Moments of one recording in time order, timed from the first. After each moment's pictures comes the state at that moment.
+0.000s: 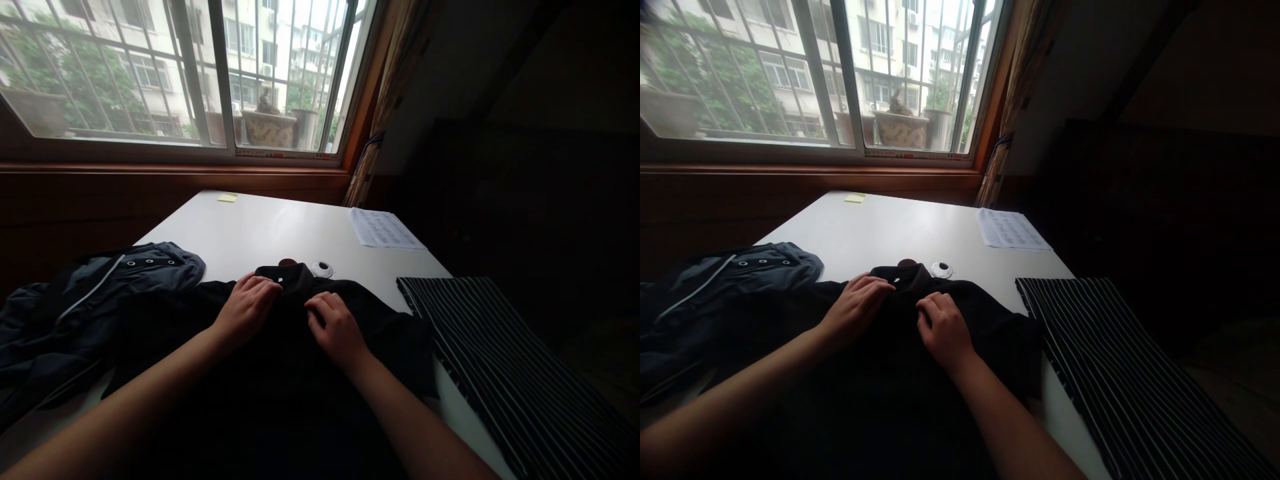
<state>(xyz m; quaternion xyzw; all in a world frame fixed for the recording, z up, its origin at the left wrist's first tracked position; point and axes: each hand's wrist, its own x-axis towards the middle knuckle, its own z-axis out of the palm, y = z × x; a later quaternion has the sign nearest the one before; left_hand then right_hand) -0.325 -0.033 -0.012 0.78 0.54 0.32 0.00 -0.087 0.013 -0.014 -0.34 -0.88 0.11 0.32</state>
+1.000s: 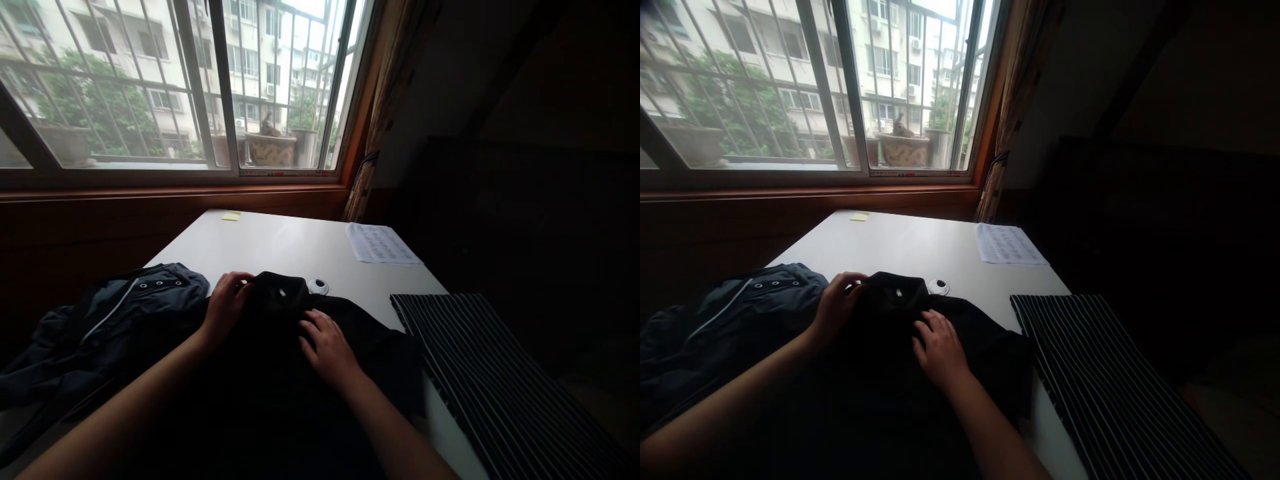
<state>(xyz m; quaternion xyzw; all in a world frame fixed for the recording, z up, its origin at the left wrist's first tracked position) -0.362 -0.008 0.009 0.61 0.64 0.46 0.00 -0.079 0.012 -0.019 -0.36 -0.90 0.10 0.23</state>
